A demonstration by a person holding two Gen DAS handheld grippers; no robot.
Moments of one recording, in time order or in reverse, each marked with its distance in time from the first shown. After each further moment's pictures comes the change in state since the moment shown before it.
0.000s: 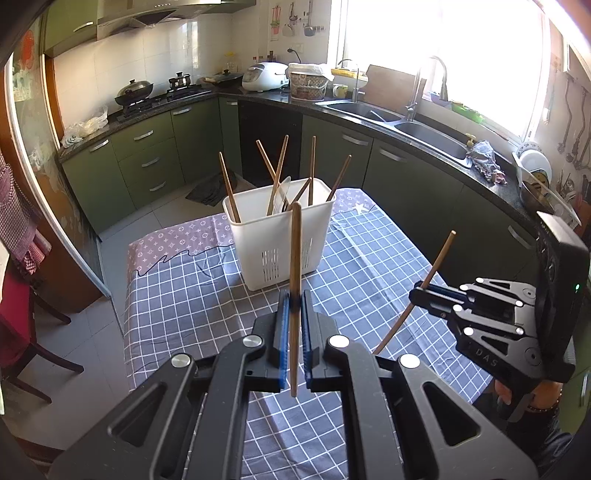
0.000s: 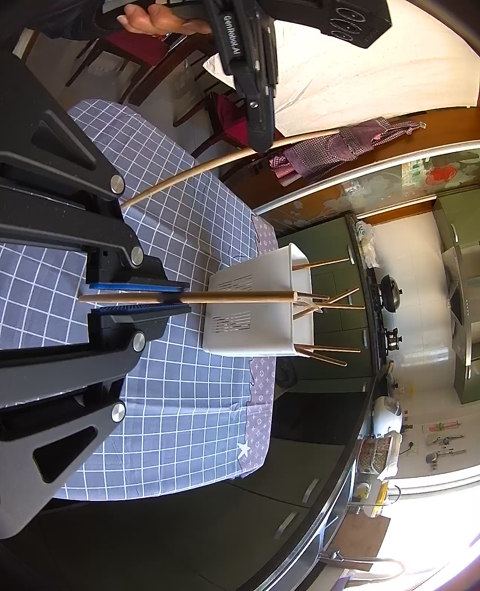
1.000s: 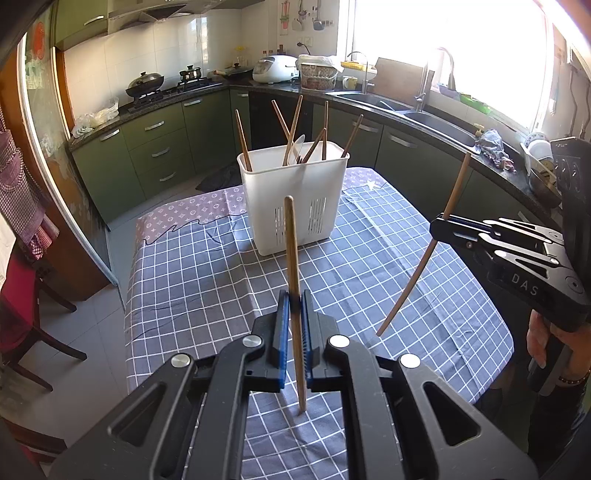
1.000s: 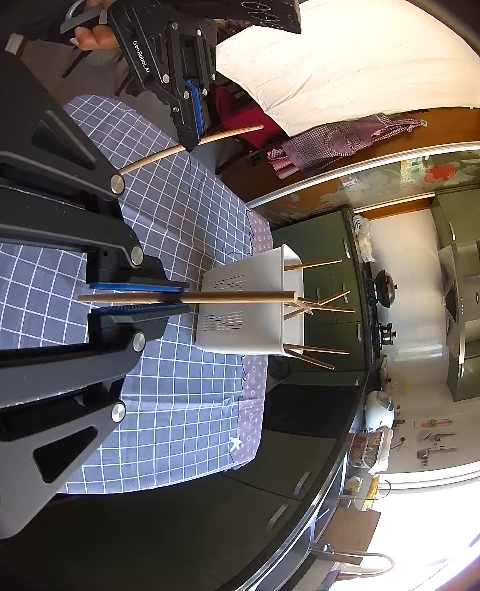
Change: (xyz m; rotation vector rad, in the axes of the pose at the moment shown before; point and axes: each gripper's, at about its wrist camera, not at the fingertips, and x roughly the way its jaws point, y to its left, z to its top) left arm 0.008 0.005 -0.064 -0.013 0.003 0.045; right arm -0.004 0.014 0.003 -0.017 -0.020 -0.046
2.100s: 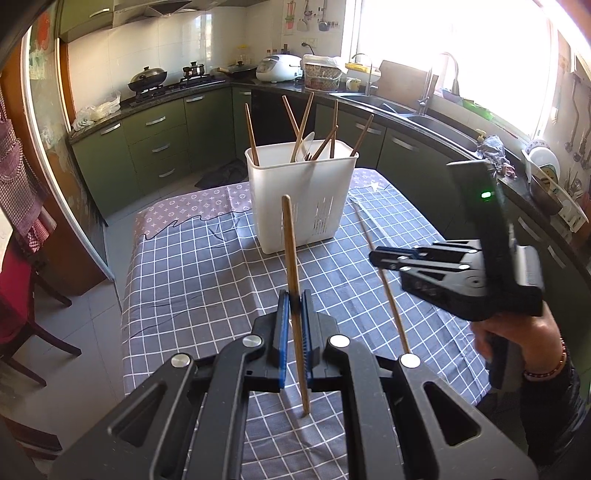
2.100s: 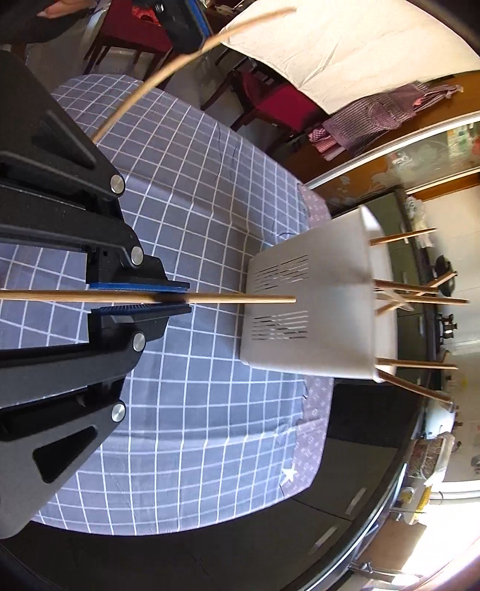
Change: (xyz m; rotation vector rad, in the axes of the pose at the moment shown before) left arm 0.006 0.012 0.000 -0.025 0.000 -0.015; right arm 0.092 -0.009 -0.002 0.048 0.210 -0.017
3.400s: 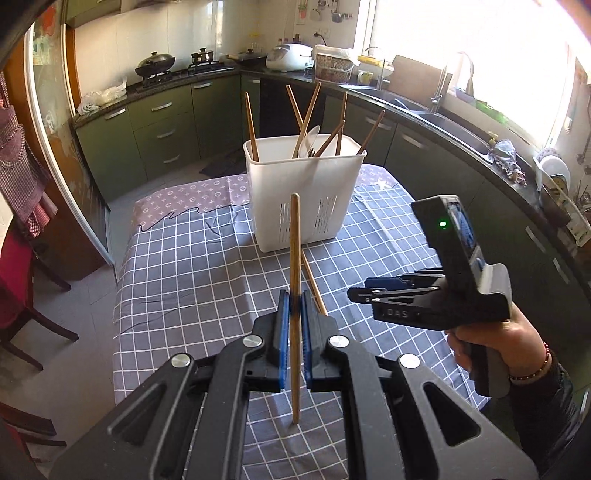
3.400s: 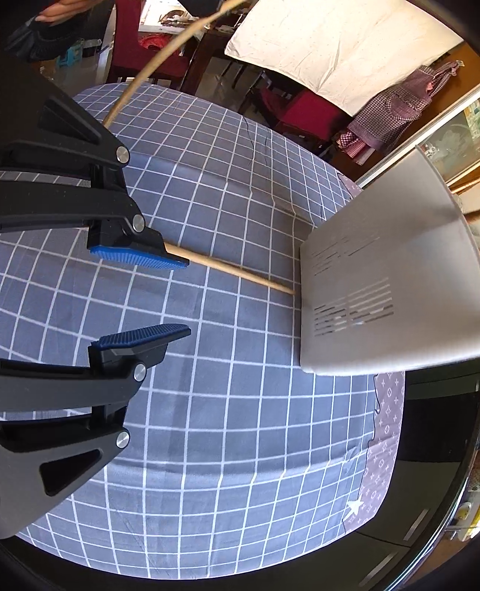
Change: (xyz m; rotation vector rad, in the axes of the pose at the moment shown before) left arm 0.020 -0.007 0.017 -0.048 0.036 0.014; right arm 0.084 -0.019 -0.002 0.060 0.250 0.106
